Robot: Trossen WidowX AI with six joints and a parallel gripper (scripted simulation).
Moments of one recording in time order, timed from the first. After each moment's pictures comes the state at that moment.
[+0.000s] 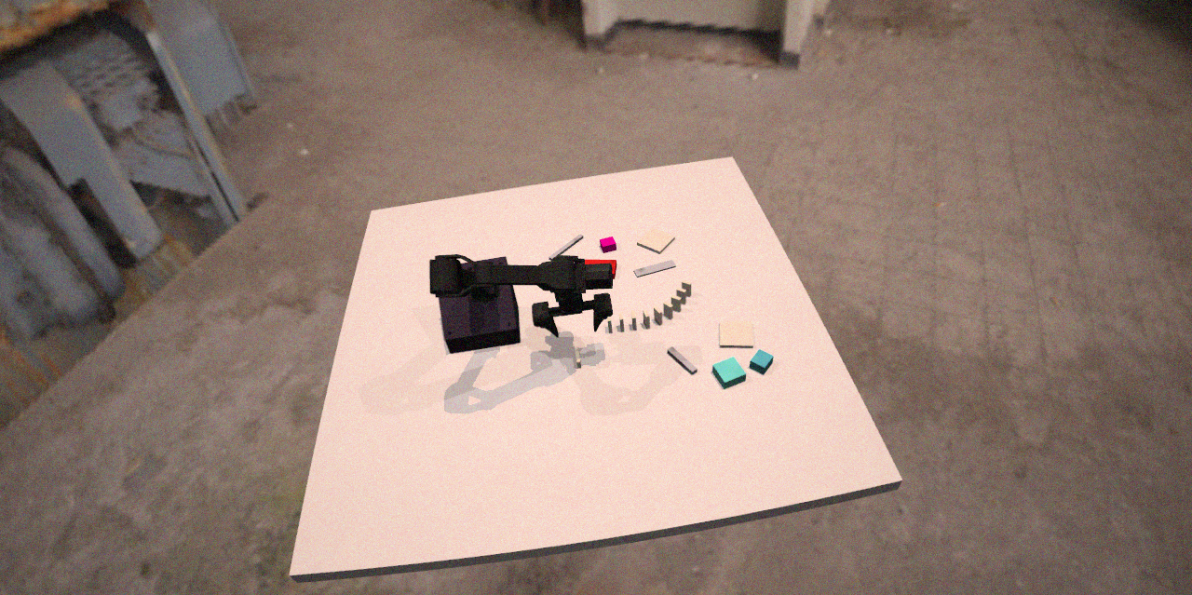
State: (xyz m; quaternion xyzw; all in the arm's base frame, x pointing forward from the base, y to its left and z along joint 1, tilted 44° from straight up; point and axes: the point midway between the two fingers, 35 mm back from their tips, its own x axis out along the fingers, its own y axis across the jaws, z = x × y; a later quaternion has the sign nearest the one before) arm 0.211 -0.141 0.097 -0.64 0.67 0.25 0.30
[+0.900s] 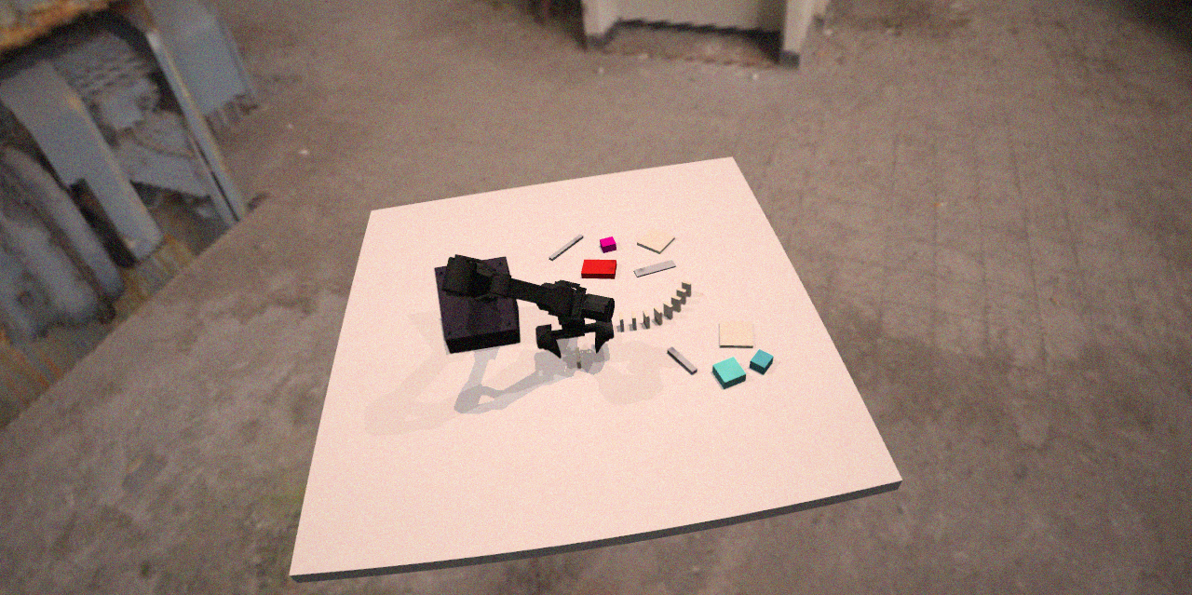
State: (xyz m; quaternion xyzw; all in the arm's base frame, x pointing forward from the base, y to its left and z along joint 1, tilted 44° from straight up) arm 0.206 -0.196 0.044 -0.64 0.67 0.25 0.29
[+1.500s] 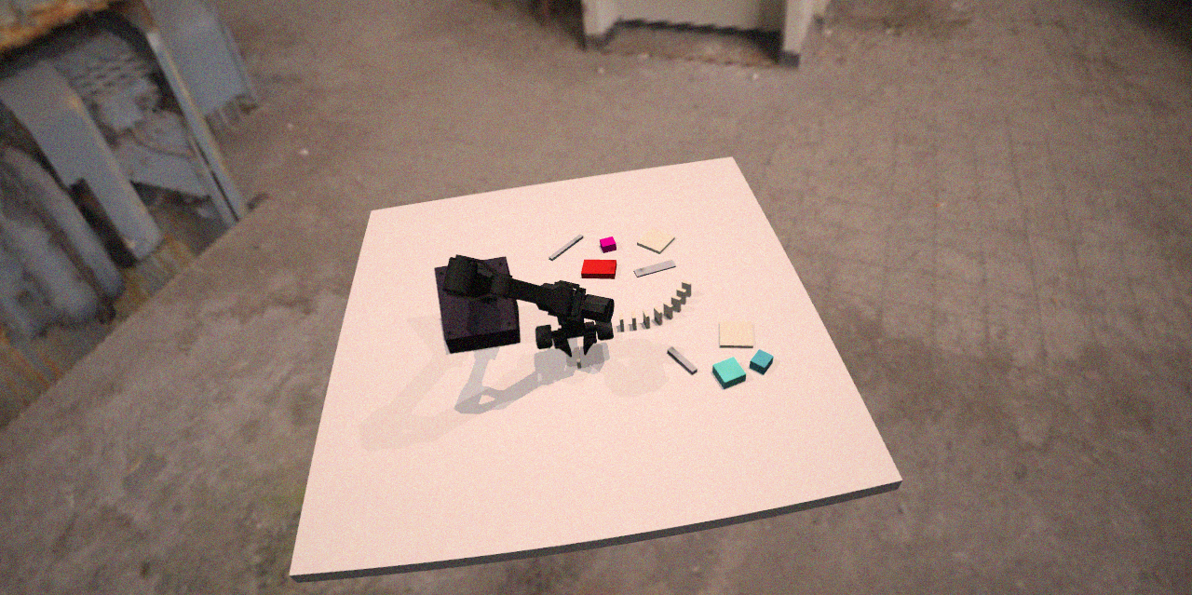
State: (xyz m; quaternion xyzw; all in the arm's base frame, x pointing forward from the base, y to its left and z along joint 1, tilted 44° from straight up) arm 0.204 -0.196 0.041 -0.64 0.67 0.25 0.29
